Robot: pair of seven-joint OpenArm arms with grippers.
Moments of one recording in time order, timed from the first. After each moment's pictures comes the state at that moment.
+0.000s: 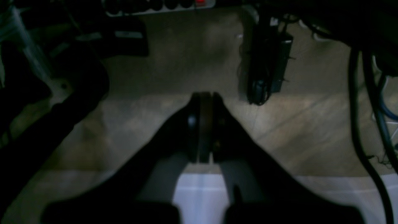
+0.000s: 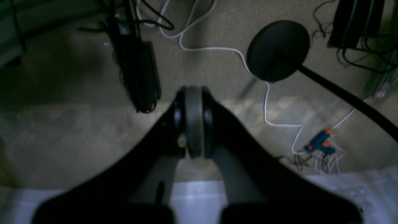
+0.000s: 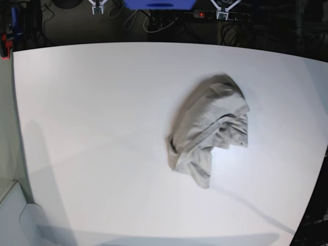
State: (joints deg) left arm 20.8 -8.1 12.6 36.5 -10.3 0.3 9.8; right arm -23.4 3.2 2.4 33.6 -0.1 -0.6 -2.8
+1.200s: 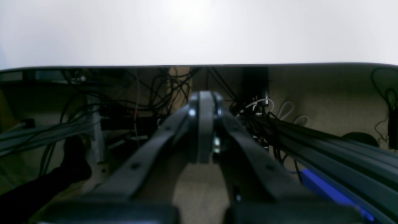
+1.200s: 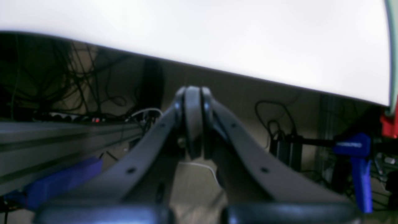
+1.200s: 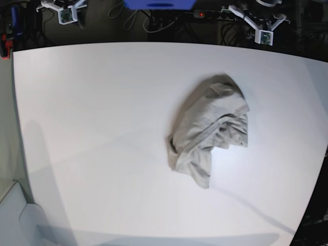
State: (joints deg) left arm 52.9 -13.1 -5.7 116.6 -10.7 0.1 26.5; right arm -63.9 10.3 2.9 118.0 0.0 0.0 -9.8
